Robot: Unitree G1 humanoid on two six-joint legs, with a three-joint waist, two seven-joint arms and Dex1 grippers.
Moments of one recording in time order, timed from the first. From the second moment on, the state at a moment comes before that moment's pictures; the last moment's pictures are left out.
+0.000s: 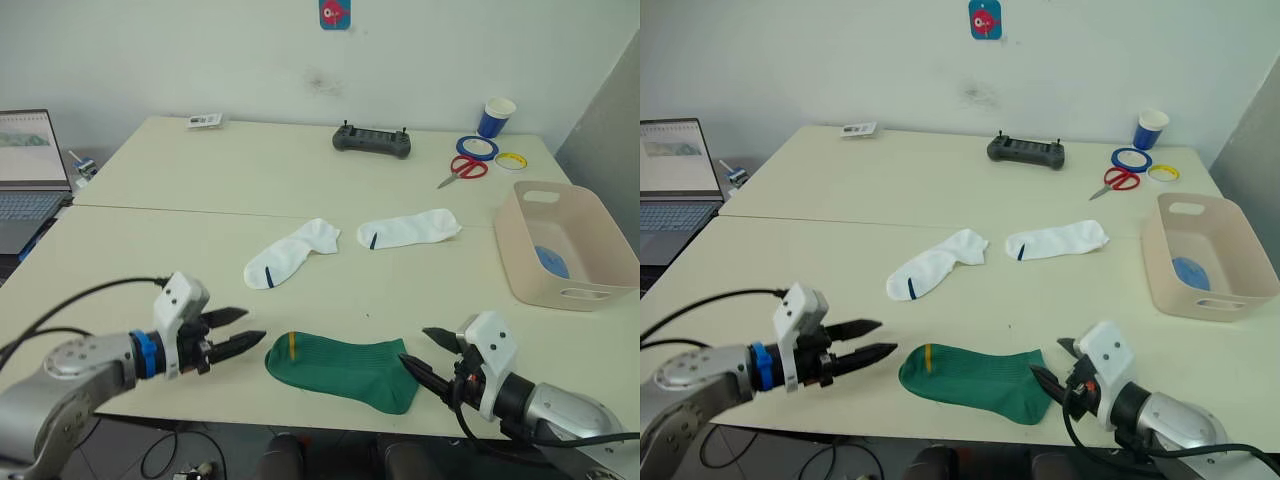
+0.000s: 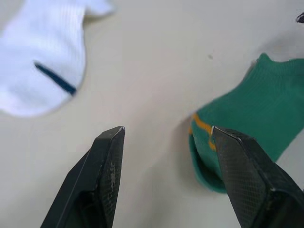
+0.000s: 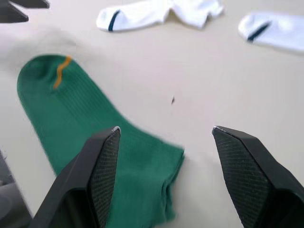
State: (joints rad) left arm 0.01 0.88 0.25 -0.49 -0.70 0.72 -0.88; right arm 0.20 -0.61 0.00 -0.96 0.57 0.82 0.33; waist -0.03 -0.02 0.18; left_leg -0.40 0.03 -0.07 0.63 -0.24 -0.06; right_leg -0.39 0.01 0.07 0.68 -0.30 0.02
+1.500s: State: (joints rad) left arm -0.14 0.80 -0.26 -0.21 -0.21 0.21 -1.17; right arm 0.08 -0.70 0.42 -0.68 0.30 0.65 0.64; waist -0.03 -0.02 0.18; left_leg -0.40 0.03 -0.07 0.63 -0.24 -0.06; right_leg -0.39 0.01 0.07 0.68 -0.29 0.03
